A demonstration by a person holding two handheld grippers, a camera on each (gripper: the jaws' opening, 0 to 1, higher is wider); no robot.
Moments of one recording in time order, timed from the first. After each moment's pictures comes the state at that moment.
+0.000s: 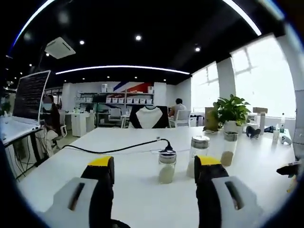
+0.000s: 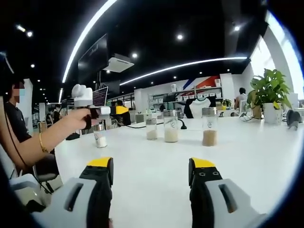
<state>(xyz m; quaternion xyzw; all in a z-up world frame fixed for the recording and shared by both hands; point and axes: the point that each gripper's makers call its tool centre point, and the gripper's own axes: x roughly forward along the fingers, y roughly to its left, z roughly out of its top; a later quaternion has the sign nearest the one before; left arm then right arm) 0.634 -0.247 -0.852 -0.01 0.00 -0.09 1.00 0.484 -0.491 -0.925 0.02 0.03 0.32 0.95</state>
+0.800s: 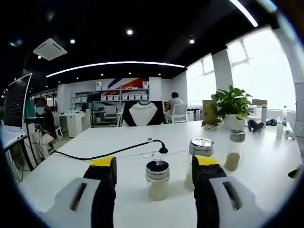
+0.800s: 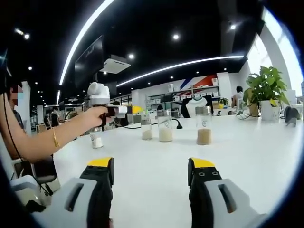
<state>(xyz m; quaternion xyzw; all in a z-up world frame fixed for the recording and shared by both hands) 0.708 -0.283 -0.861 0.01 0.03 -0.10 0.99 0.492 -0.504 -0.928 0.04 0.03 0.31 0.95</state>
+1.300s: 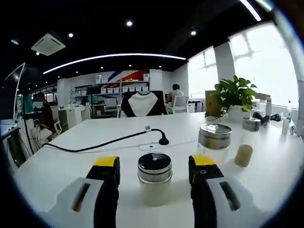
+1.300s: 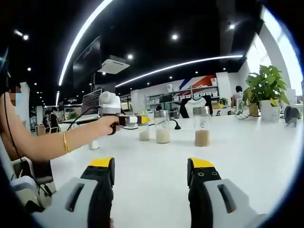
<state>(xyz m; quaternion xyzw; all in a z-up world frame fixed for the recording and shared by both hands) 0.748 -0.299 -0.904 0.01 0.07 -0.10 0.99 0.506 -0.508 -0.929 0.04 0.03 0.31 0.95</state>
